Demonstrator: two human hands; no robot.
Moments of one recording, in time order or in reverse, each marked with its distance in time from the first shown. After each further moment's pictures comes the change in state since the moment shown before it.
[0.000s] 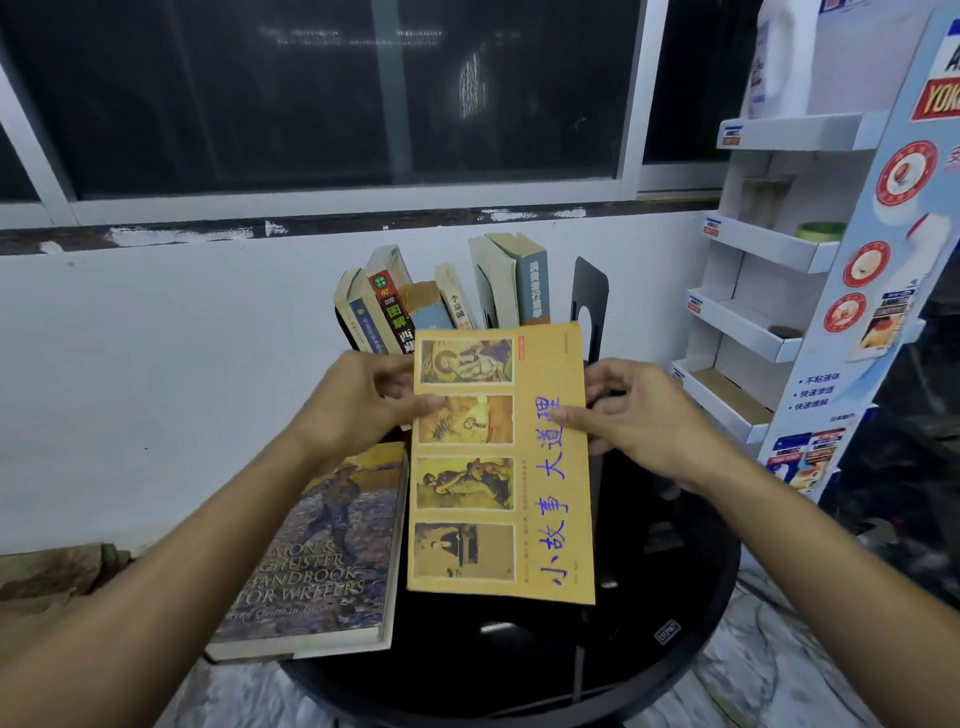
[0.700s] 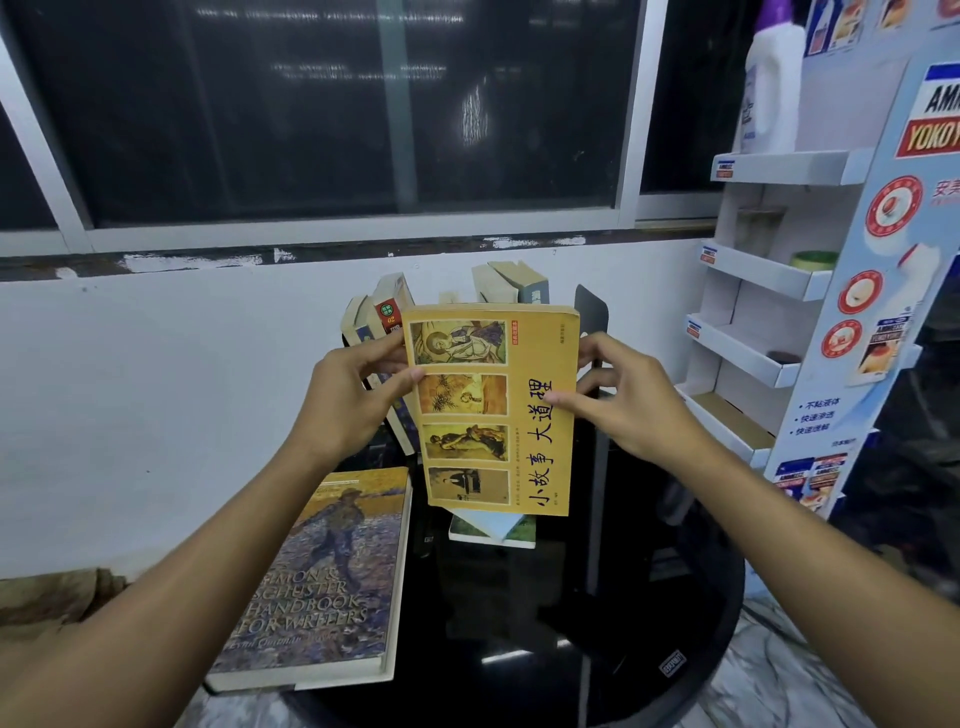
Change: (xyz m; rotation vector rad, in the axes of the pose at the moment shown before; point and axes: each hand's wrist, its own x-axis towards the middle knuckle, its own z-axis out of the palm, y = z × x) left_hand 0.020 -0.001 -0.013 0.139 0.294 0.268; right_hand 0.029 -0.017 -0.006 -0.337 0.090 -0.308
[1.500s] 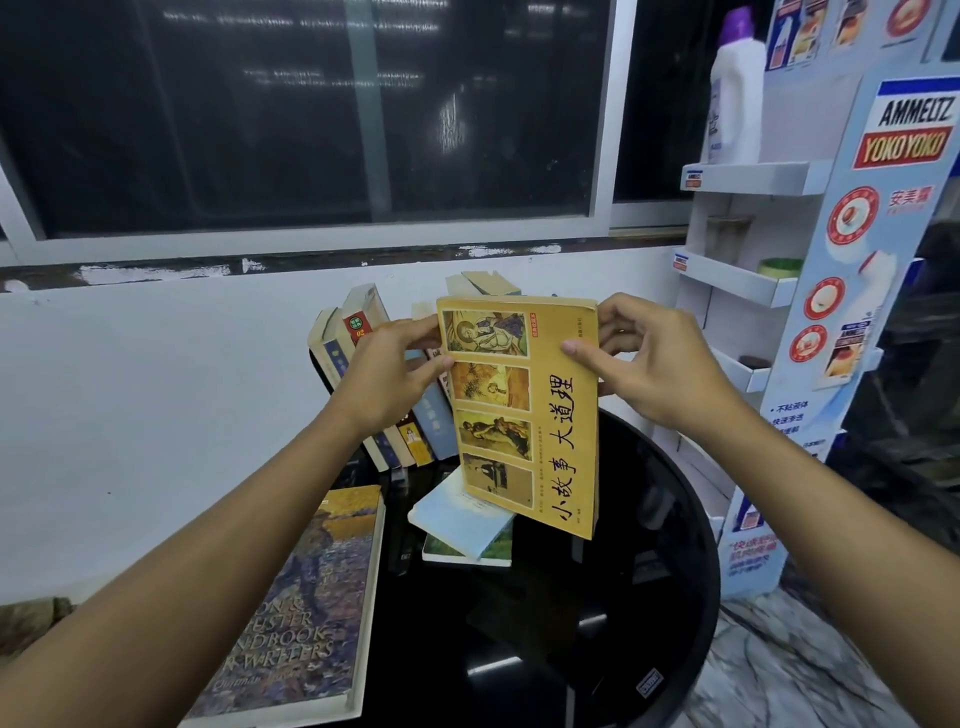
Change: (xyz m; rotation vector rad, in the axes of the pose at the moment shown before) left_hand 0.052 0.020 0.044 0.222 -0.141 0.122; right_hand 0.015 -0.015 -0.050 -0.087 0.154 -0.054
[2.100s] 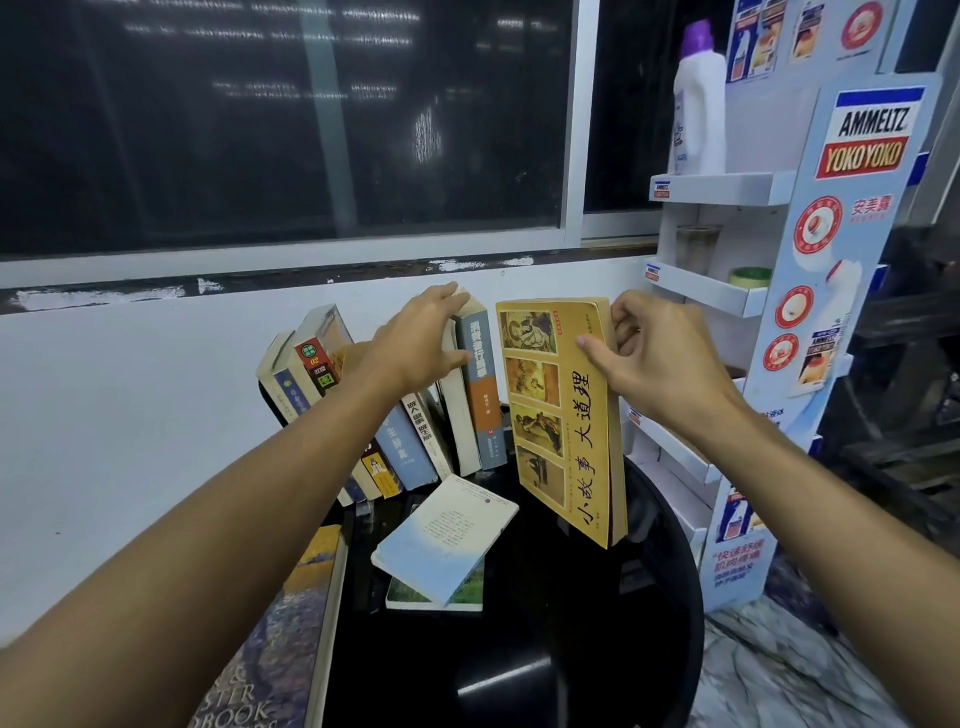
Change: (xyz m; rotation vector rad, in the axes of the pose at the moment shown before) left_hand 0.096 0.014 0.043 0.346 -0.136 0.023; right_hand 0.024 0.020 -0.025 -0.344 0.168 0.072
